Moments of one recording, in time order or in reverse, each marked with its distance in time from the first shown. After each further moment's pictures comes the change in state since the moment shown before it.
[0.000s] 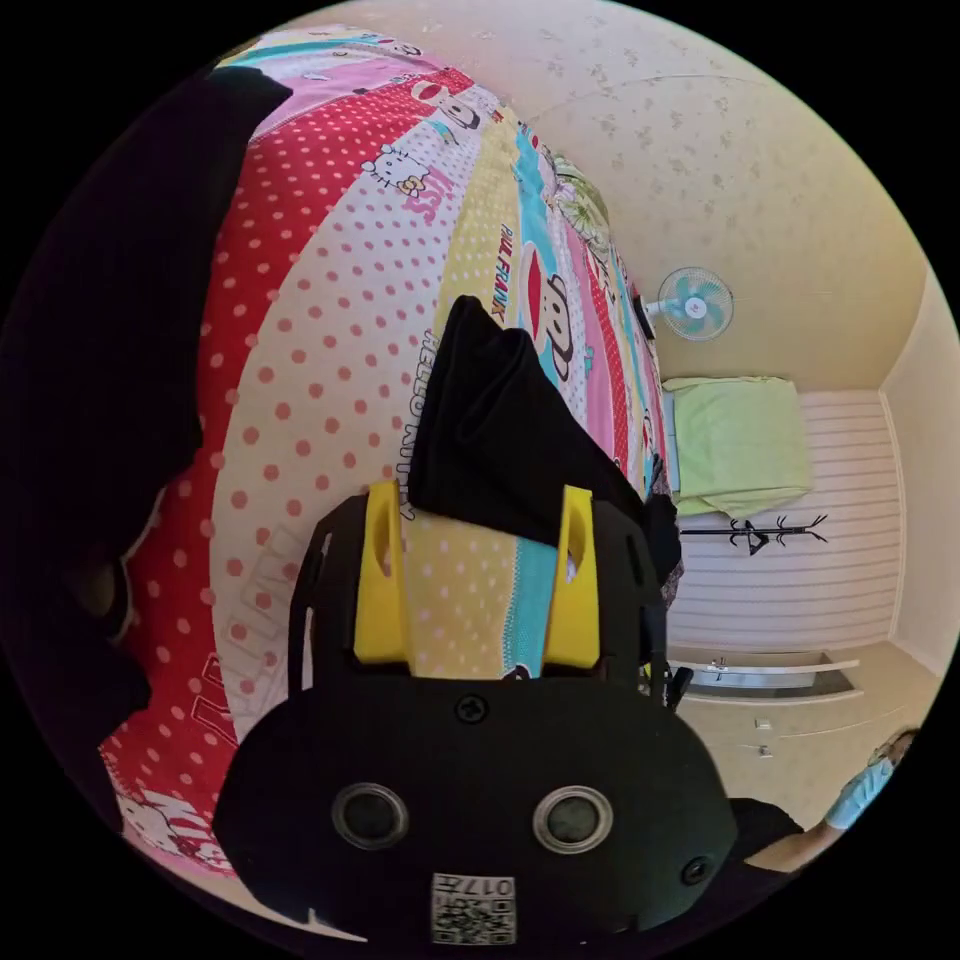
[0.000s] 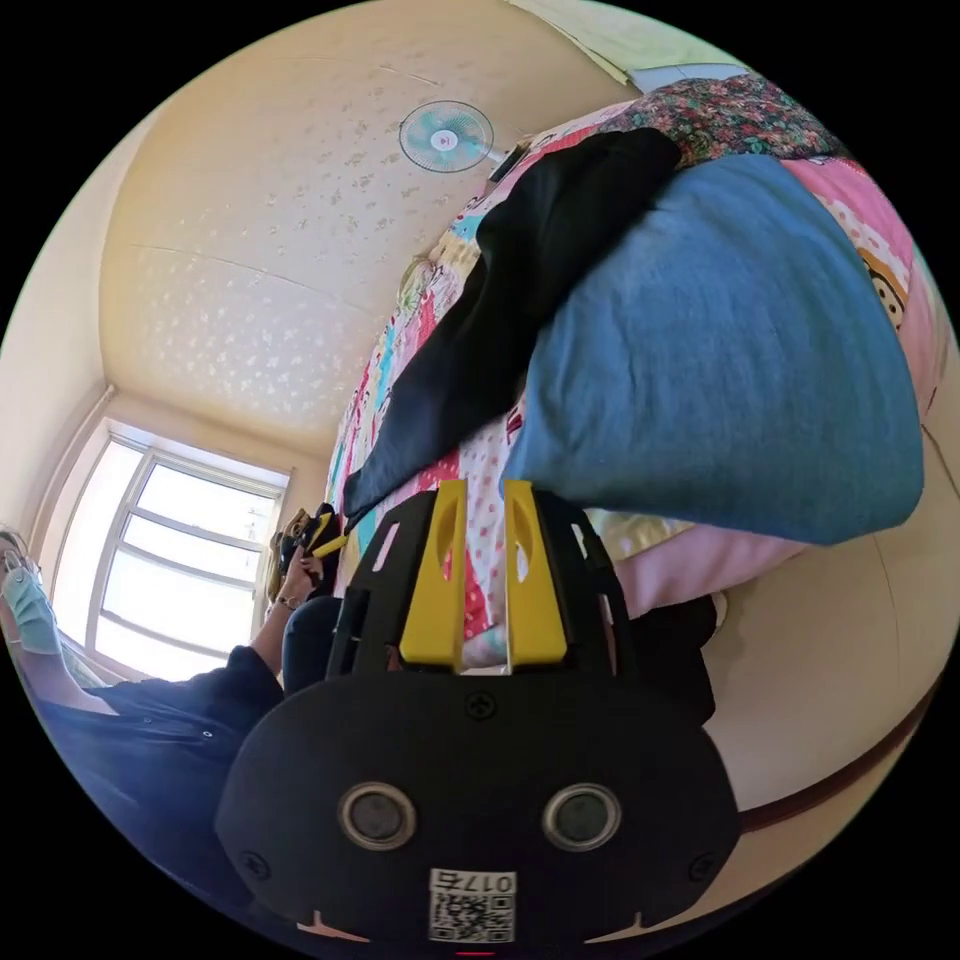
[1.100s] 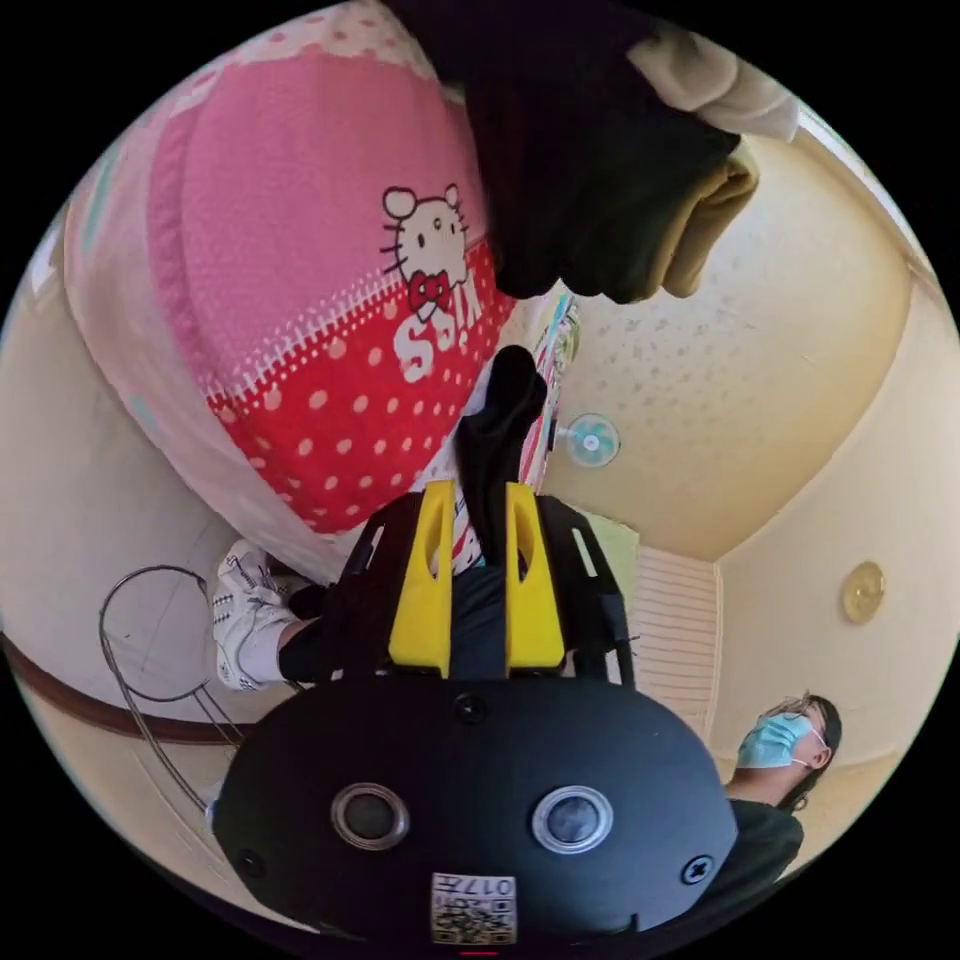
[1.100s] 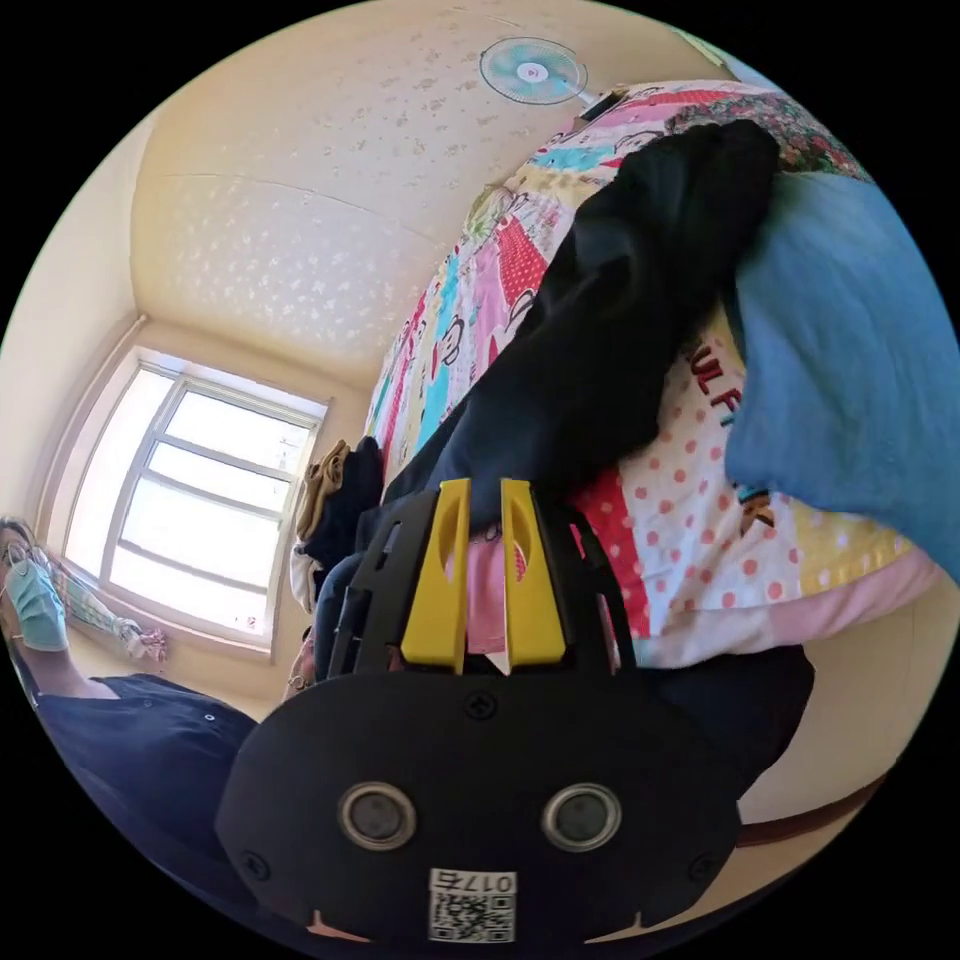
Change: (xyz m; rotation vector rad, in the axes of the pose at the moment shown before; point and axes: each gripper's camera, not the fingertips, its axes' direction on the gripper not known) left arm -0.142 0.228 -0.163 0.219 0.454 -0.434; right arm -0.074 -0.034 0.134 -0.169 -0.080 -0.136
